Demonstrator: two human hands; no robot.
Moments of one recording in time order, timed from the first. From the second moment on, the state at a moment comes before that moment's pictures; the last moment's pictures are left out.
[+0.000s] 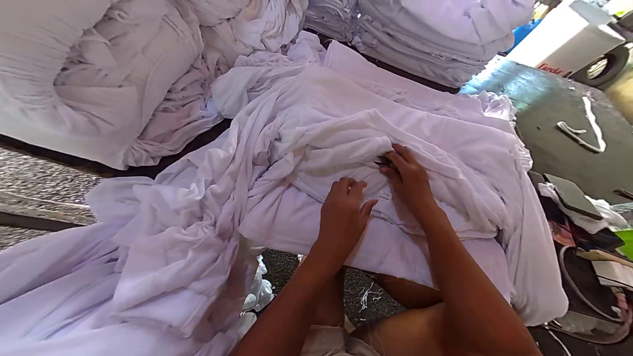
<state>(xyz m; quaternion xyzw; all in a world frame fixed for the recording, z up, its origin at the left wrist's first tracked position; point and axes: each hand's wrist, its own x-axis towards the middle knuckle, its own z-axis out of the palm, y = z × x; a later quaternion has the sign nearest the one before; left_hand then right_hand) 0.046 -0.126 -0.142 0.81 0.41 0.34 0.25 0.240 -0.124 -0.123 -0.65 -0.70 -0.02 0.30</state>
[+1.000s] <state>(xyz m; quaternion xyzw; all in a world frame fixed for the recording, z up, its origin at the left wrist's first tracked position) 0.033 -0.101 -0.127 0.29 0.31 0.56 0.71 0.180 -0.186 -0.142 -0.64 -0.67 0.05 0.39</state>
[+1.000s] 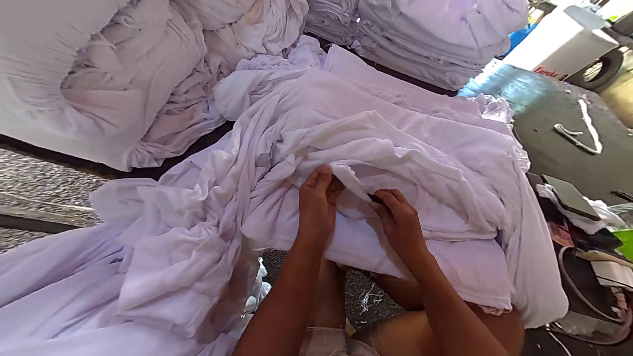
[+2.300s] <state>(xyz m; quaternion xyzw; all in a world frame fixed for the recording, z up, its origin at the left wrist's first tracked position) 0.023 -0.147 -0.139 0.45 0.35 0.52 0.64 0.169 -0.189 -0.115 -0.27 -0.39 0.68 0.56</state>
